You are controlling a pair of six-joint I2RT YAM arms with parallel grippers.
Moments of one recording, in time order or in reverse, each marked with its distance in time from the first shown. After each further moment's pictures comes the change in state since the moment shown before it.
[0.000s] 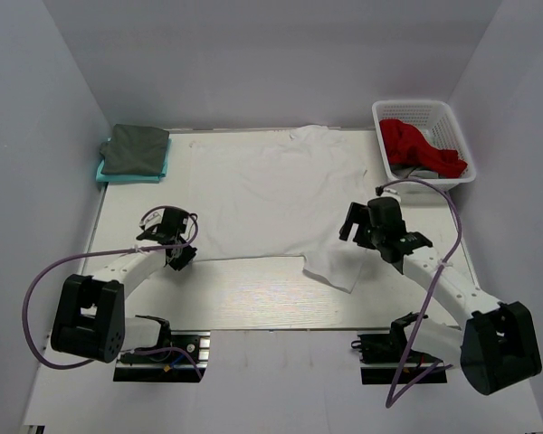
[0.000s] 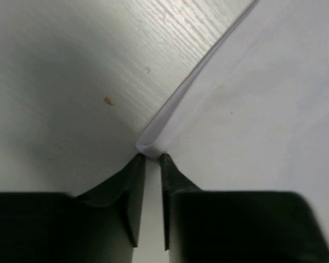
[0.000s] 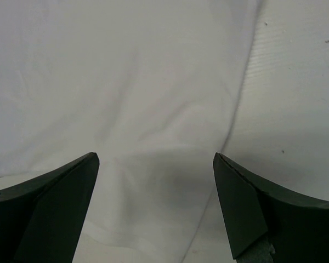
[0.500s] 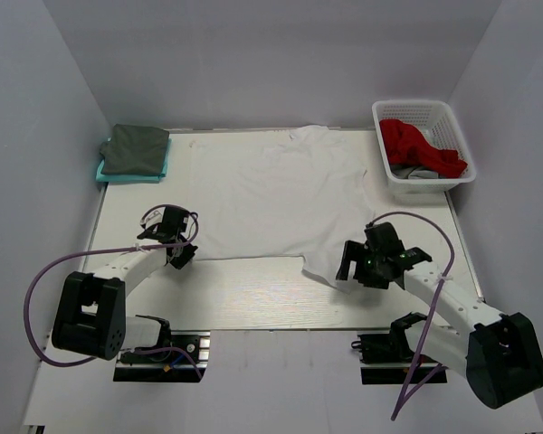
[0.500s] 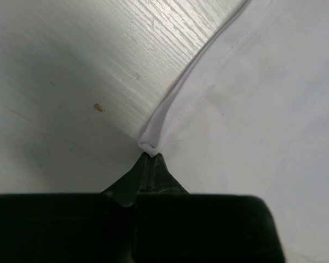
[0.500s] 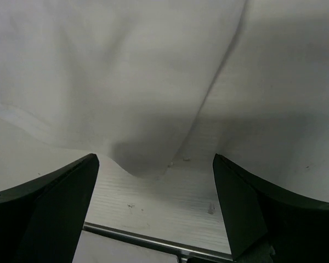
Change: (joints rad) left arm 0.000 0.021 0.006 0.031 0.002 -0.005; right arm 0.029 -0.097 -0.135 -0.277 -0.218 0.031
